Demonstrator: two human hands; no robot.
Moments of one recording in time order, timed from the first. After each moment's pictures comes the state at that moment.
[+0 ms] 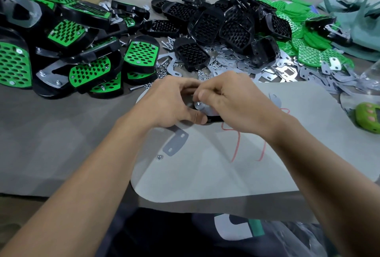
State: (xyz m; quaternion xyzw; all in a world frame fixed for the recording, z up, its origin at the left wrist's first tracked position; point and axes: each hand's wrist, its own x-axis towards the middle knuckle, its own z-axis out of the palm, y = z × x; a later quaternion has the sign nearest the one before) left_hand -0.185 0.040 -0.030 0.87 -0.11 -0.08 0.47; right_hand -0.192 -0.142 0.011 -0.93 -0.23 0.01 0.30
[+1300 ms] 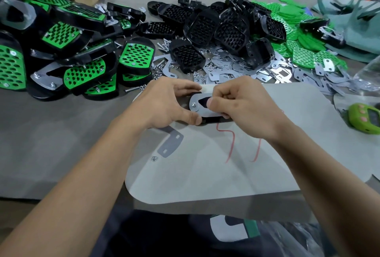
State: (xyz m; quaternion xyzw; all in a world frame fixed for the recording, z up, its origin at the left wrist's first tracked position) left_hand -0.180 0.043 -0.037 0.87 -0.11 -0.08 0.48; right_hand -0.200 -0.168 0.010 -0.89 -0.19 0.06 0.41
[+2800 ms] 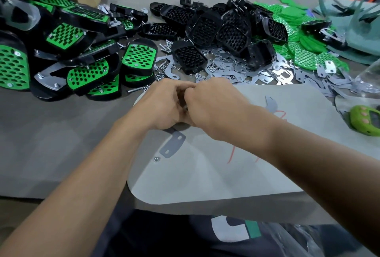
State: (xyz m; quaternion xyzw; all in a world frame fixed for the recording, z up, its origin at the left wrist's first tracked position) left_hand -0.197 0.035 -0.013 0.89 -0.09 -0.06 0.44; right_hand -0.201 -0.107 0.025 -0.93 -0.35 -0.04 -0.13
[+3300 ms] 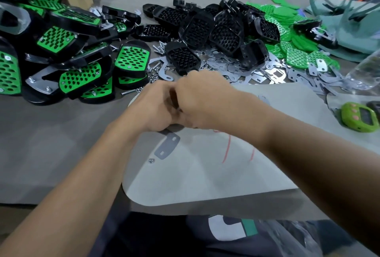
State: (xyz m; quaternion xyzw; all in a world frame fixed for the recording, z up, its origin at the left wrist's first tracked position) left_hand -0.193 0.037 -0.021 0.88 -0.05 -0.07 0.46; right_hand -0.189 -0.097 0.032 -0.95 -0.30 0.00 -0.07
